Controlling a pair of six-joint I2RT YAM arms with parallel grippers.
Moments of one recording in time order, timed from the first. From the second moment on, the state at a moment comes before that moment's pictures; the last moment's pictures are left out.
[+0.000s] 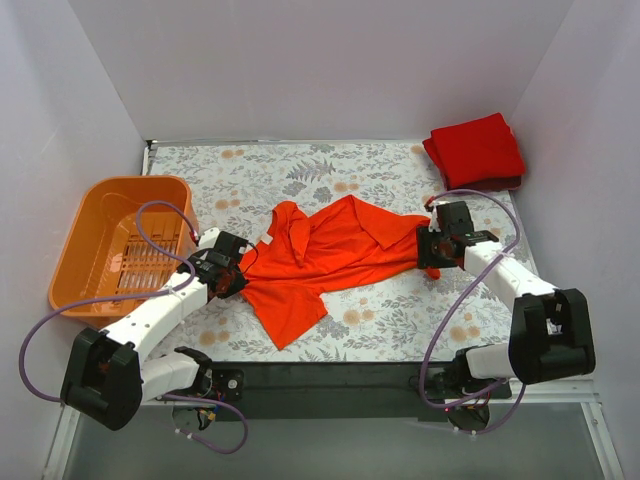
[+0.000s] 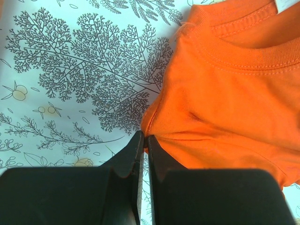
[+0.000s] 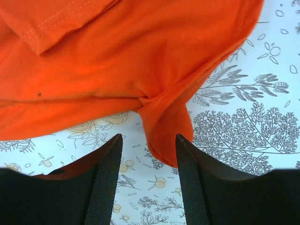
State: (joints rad) left arm -0.43 1.14 0.65 -0.62 -0.36 -0.84; right arm 0.18 1.34 0.77 -0.45 -0.04 0.12
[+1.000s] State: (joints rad) left arm -0.36 1.10 0.67 -0.62 -0.36 -0.82; right arm -0.22 1.52 1.02 -0.55 0.08 0.18
